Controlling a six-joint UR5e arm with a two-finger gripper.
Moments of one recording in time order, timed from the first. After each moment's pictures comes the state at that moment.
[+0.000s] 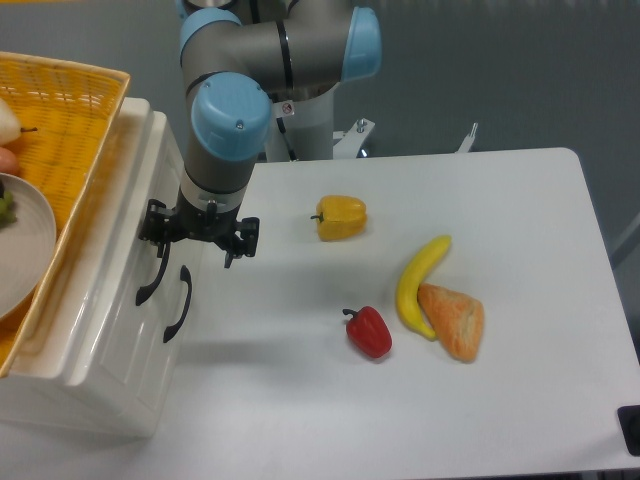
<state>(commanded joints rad) 2.21 -1.78 -1.61 -1.30 1.24 0.20</state>
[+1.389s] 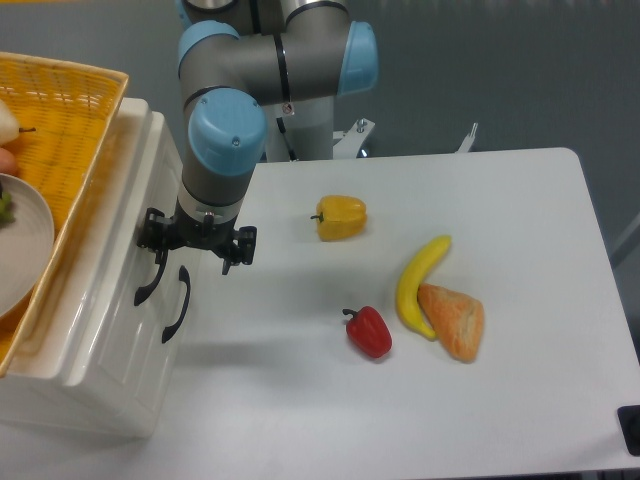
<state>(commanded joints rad) 2.21 -1.80 -1.61 -1.29 1.25 0.21</state>
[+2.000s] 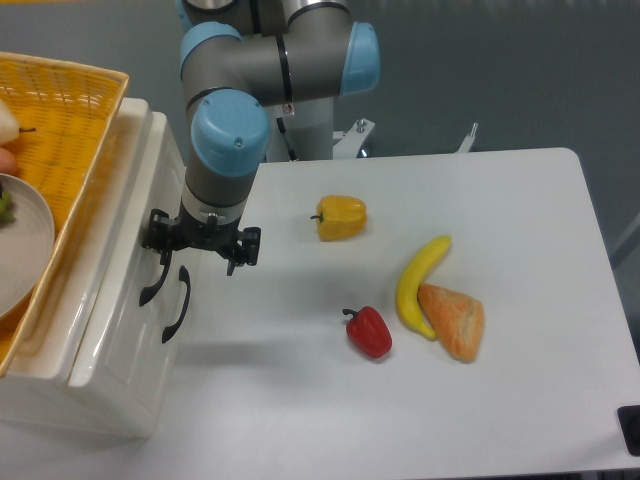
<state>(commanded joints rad) 2.22 -1.80 -1.61 -1.29 1.25 0.22</state>
